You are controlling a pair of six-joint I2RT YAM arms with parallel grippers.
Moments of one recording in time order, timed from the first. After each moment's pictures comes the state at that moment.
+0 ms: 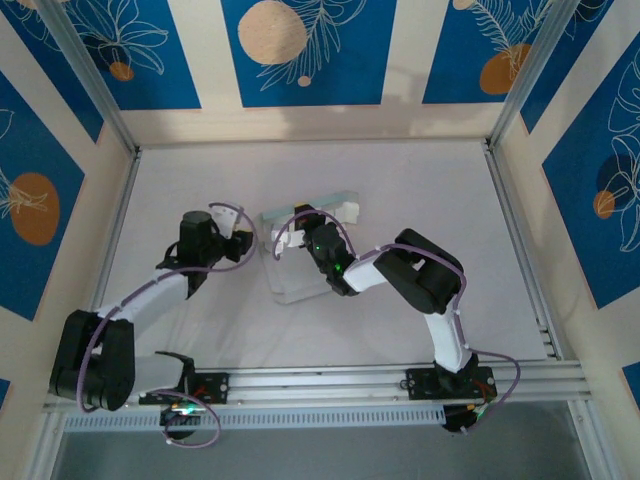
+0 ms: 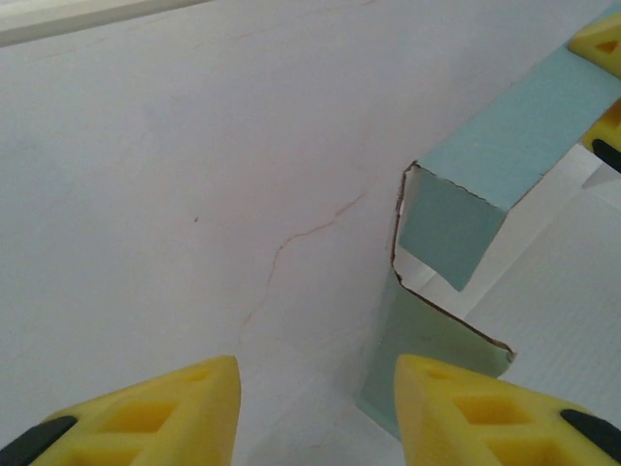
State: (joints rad) left arm -0.24 1.26 0.60 0.11 0.20 0.08; right arm 0.83 2.06 0.94 1.08 0.42 -1.44
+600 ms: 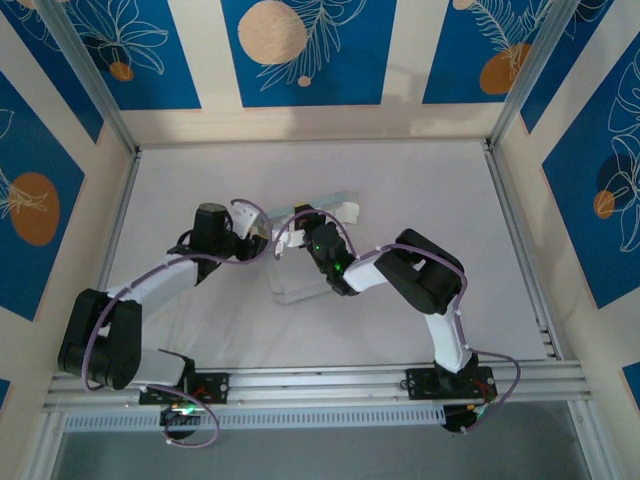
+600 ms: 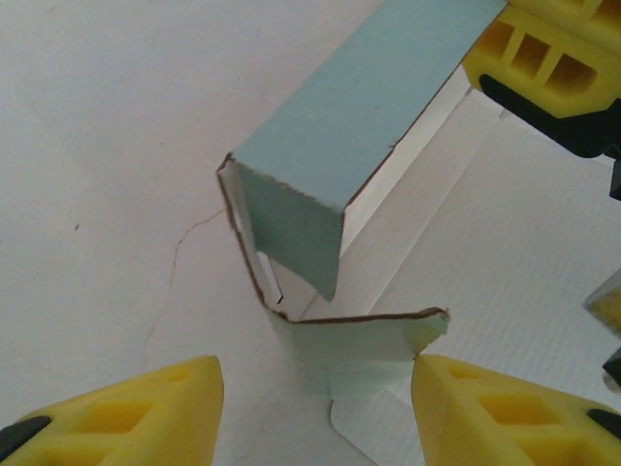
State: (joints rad) left arm -0.31 1.38 0.71 -0.02 0.28 0.19; right arm 0.83 2.05 0.94 1.07 0.42 -1.42
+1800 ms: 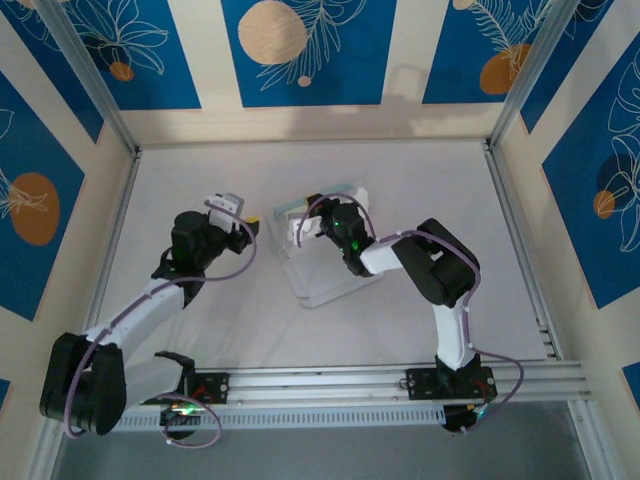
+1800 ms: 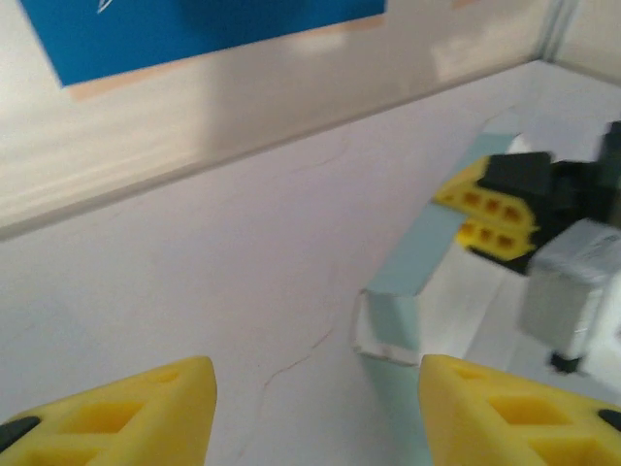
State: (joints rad) left arm -0.27 1.16 0.57 0.29 0.21 0.10; right arm 0.64 2.02 0.95 0.93 0.07 -1.42
